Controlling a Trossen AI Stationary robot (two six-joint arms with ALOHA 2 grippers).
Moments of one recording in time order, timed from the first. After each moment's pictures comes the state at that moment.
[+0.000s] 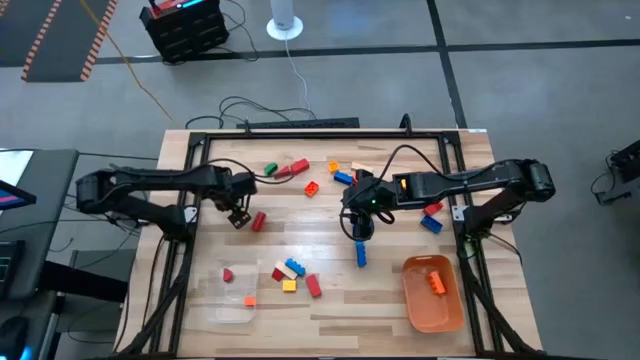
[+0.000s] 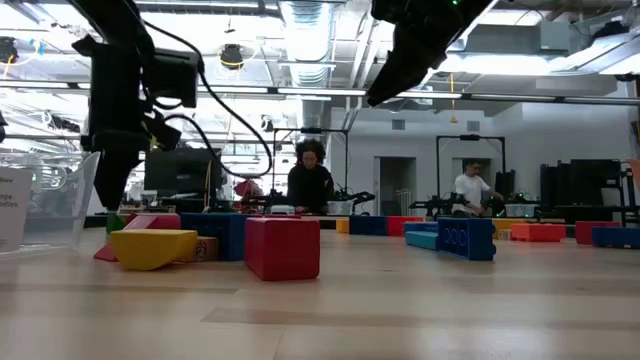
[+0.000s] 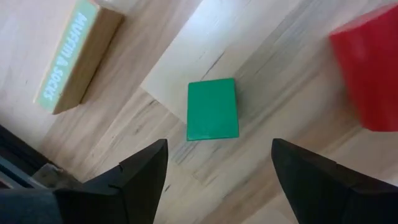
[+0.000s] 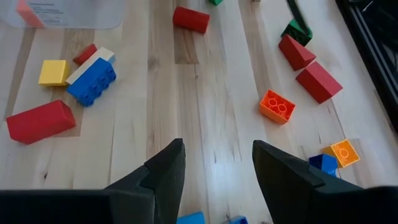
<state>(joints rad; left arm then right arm) 0.33 1.26 0.70 -0.94 -0.16 -0.37 0.03 1.46 1.14 -0.45 0.17 0.00</state>
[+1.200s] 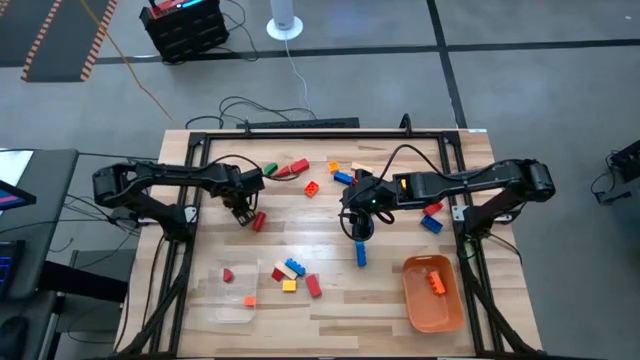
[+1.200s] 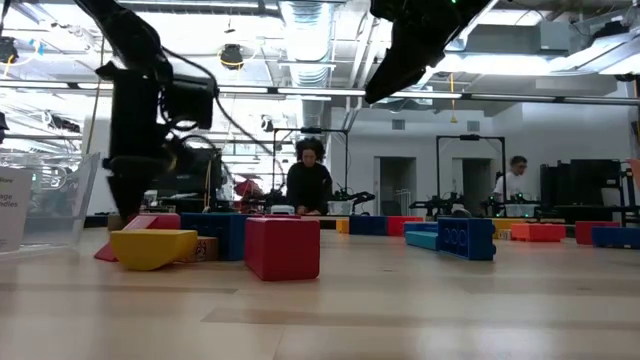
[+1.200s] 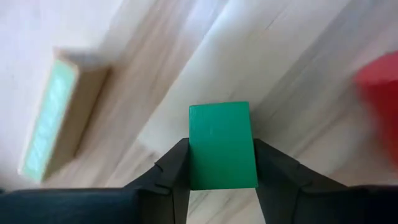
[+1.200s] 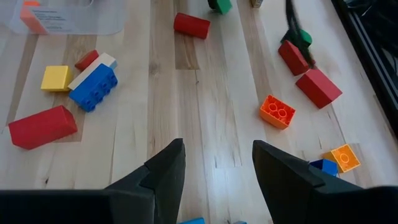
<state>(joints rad) 0.39 1.39 0.71 -0.80 -0.15 -0.22 0.03 1.46 1.14 -0.43 0.17 0.00</state>
